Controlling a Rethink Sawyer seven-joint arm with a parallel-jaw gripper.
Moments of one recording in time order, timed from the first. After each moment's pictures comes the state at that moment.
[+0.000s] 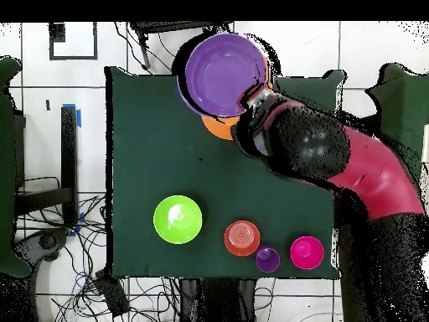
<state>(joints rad) -0.72 -0.98 0.50 1.69 0.07 0.57 2.21</state>
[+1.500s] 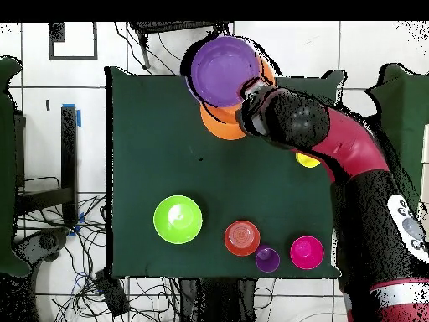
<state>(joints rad) -0.69 -0.69 0.48 1.51 -0.02 0.53 2.21</state>
